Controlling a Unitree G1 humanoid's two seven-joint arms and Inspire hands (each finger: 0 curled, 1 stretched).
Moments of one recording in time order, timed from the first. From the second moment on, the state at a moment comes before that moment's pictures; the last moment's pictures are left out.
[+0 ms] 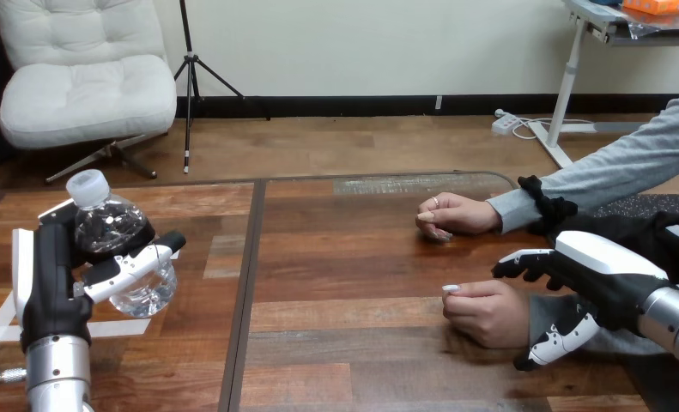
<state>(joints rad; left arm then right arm) -0.18 0.30 0.19 0.70 0.08 -0.64 0.20 -0.26 -0.72 0.13 0.48 -0.52 -0.36 0.37</state>
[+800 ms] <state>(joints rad) -0.16 0.30 0.19 0.69 0.08 -0.64 0.20 -0.28 -0.72 0.15 0.52 -0.53 -0.35 0.37</state>
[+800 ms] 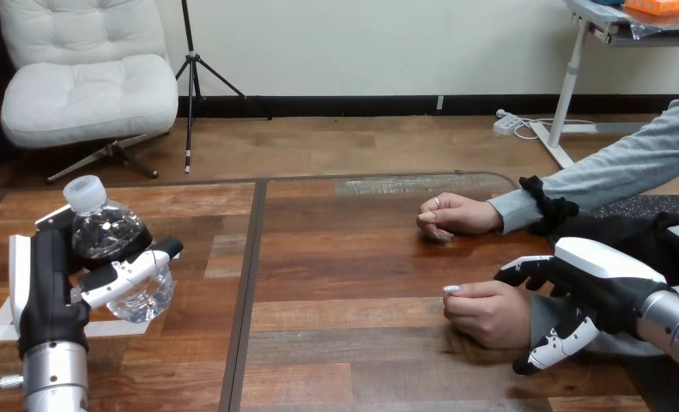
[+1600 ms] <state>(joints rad) -0.15 0.30 0.19 0.67 0.07 -0.64 0.19 -0.29 -0.72 0.15 0.56 -0.53 -0.34 0.37</state>
